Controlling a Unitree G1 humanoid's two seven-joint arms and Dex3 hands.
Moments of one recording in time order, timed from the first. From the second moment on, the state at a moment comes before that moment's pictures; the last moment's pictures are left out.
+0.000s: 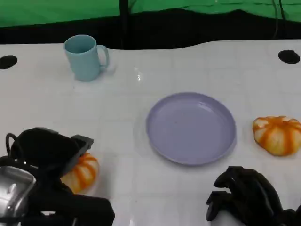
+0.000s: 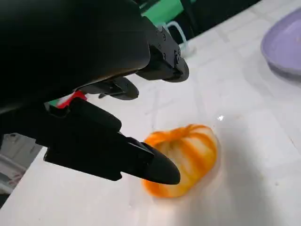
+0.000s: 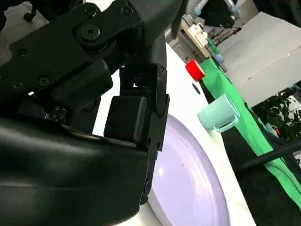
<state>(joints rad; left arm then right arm) -0.06 0.54 -0.22 -0.34 1.13 0.08 -0.62 -0.01 0.07 -0.12 0.31 0.44 0.14 0.56</state>
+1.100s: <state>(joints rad) -0.36 0.46 -0.43 0.46 0.95 -0.04 -0.08 0.00 0.08 -0.12 0.30 0.44 0.14 0.56</state>
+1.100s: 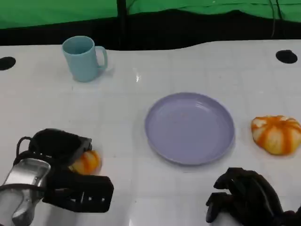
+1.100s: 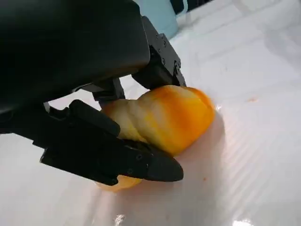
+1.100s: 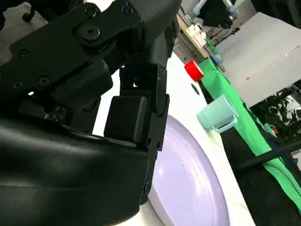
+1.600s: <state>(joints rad) -0.31 0.46 -0.43 0.49 0.85 -0.17 0.15 0.00 0.08 -0.12 0.30 0.44 0.14 0.57</state>
